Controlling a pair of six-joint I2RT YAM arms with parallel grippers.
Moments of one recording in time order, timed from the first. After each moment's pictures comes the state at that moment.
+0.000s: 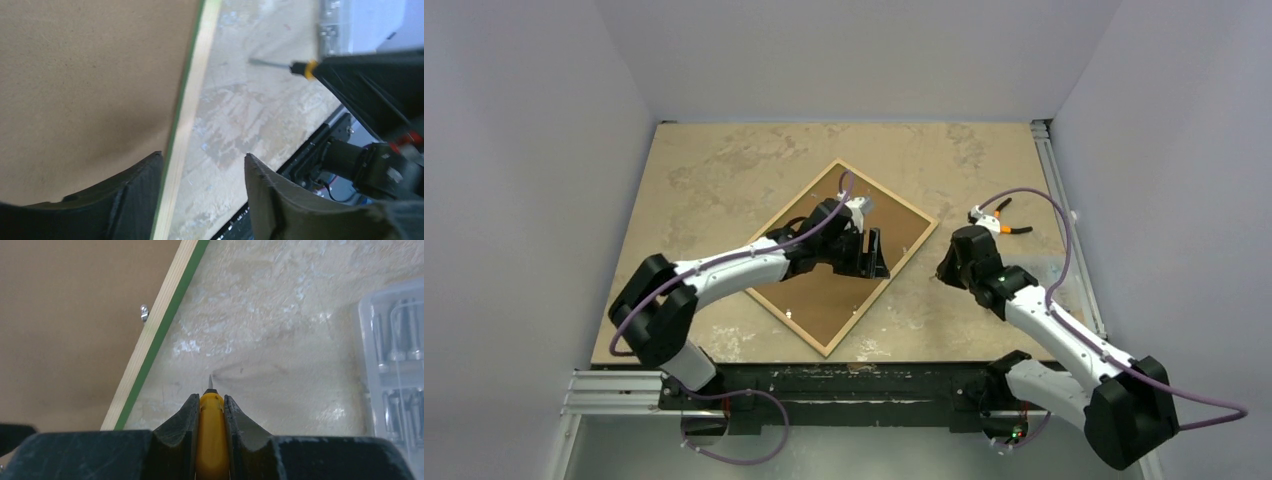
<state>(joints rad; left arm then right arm) -0.81 1.64 1.00 -0.12 0.27 -0.69 0.50 0.98 0.58 -0.42 0.27 0.68</state>
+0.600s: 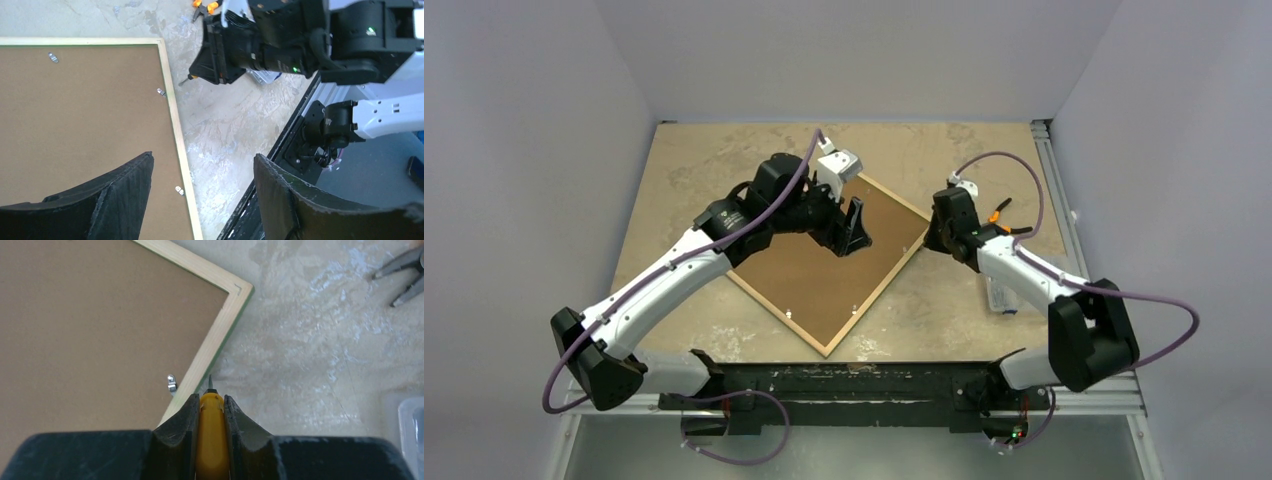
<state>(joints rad) -0.76 1.30 1.37 -0.56 0.30 -0.21 0.41 1.36 0.81 -0.27 0.24 0.58</state>
